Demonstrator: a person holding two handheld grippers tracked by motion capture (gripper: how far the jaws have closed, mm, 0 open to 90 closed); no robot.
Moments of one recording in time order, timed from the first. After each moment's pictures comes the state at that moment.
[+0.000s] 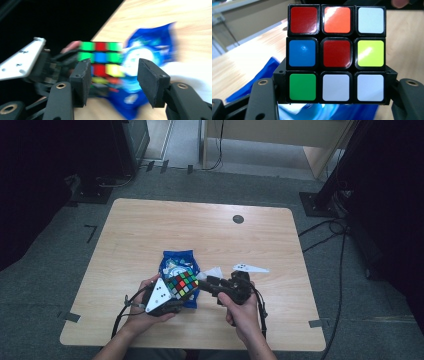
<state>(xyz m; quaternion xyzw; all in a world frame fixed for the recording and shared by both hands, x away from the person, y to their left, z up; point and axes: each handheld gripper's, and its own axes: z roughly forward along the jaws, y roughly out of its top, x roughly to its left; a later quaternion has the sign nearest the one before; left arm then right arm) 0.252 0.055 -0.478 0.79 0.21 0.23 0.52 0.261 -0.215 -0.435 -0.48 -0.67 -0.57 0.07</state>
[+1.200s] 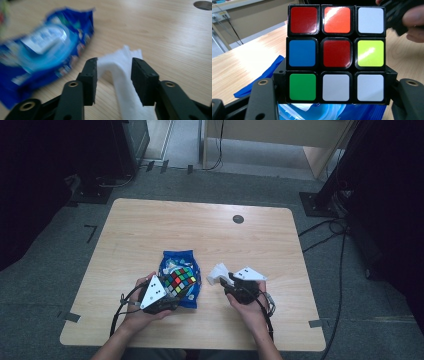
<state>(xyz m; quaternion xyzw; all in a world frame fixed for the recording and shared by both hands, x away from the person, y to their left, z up) 0.254 0.062 -0.477 0.79 0.22 0.24 0.53 0.273 -0.240 -0.483 -0.47 -0.74 -0.44 -0.19</state>
